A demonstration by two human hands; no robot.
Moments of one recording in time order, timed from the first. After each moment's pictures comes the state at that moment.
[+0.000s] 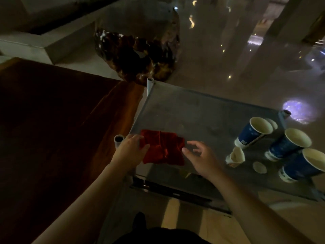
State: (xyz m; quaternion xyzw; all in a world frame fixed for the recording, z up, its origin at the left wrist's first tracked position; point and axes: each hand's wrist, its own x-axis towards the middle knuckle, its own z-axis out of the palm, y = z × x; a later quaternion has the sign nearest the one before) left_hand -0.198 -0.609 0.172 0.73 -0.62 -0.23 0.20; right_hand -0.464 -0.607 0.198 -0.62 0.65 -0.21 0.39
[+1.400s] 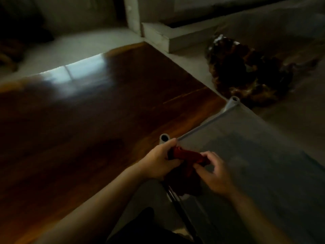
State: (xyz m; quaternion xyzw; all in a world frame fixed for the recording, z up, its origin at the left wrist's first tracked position) left_hand -0.228 -0.579 0.218 0.67 -0.48 -0.37 0.43; right_hand -0.411 -0.734 0.161 -0.82 0.27 -0.13 0.48
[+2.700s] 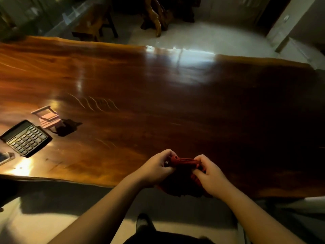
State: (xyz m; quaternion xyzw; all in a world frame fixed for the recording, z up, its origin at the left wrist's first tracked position) left_hand -0.118 -0.008 0.151 0.77 -0.07 -0.29 0.57; right_hand -0.142 -0.241 0.143 -0.88 0.01 0.19 0.44
